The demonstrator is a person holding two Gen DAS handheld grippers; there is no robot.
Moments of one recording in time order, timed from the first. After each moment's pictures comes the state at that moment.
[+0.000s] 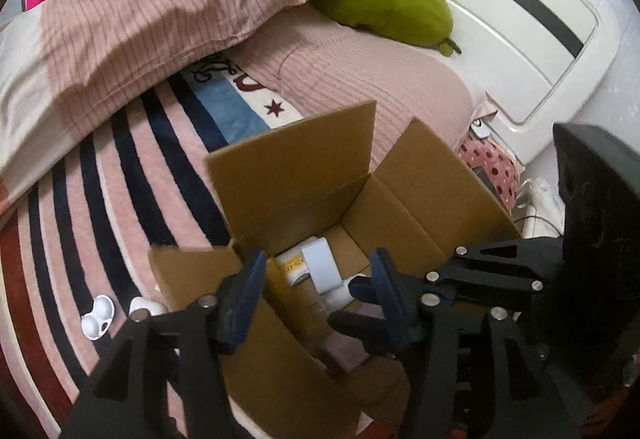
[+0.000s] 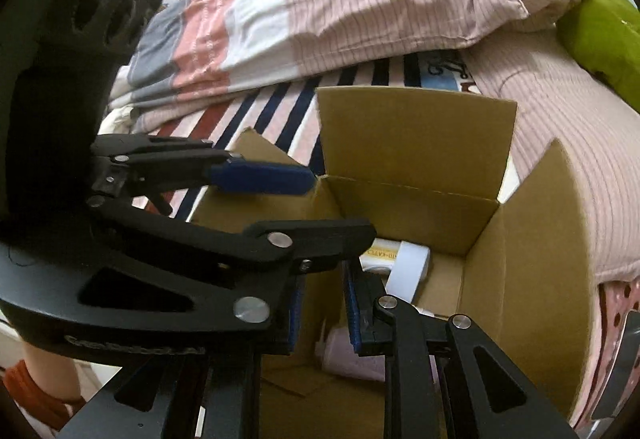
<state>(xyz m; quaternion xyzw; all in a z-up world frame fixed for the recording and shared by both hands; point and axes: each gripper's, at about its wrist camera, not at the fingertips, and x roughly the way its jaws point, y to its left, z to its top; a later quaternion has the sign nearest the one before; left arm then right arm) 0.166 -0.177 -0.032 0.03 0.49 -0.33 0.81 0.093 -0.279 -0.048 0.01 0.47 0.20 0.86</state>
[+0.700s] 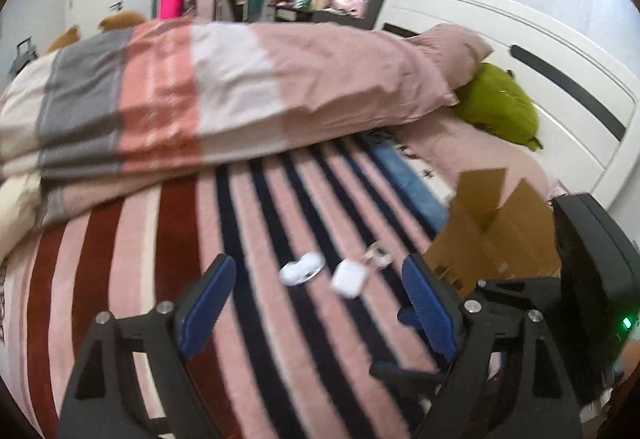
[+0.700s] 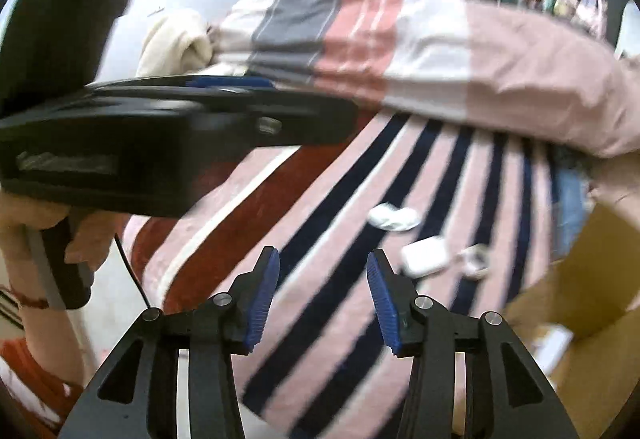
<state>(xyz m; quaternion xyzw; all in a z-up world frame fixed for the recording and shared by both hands) 0.085 0.061 -0.013 -0.03 0.37 -0.14 0.92 0.060 -0.084 -0.042 -0.09 0.42 0.34 0.84</state>
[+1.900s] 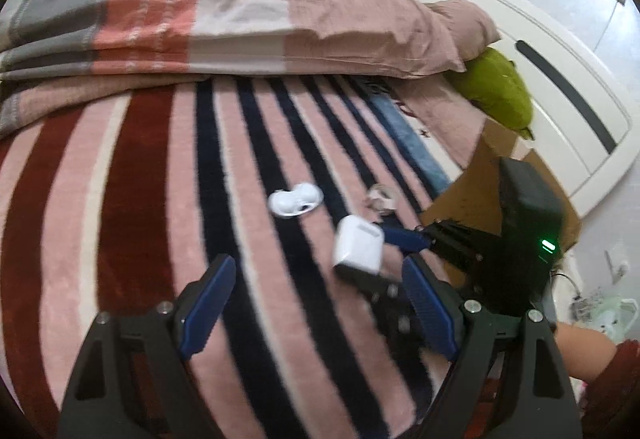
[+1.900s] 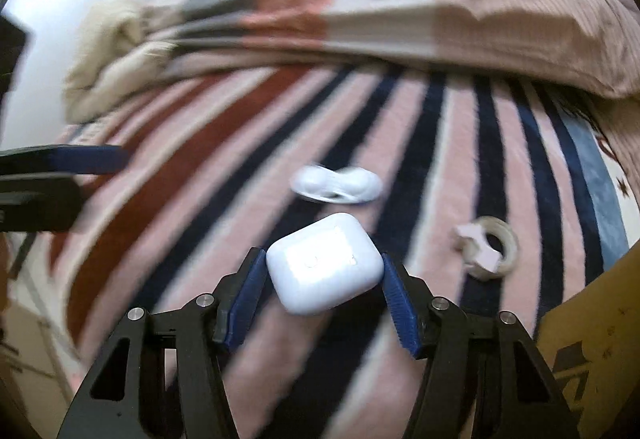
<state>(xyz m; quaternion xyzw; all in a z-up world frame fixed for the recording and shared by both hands) 0.099 0.070 -0.098 -0.12 0.44 -0.20 0.87 0.125 -0.091 -0.150 -0.09 0.41 0.29 0.86</state>
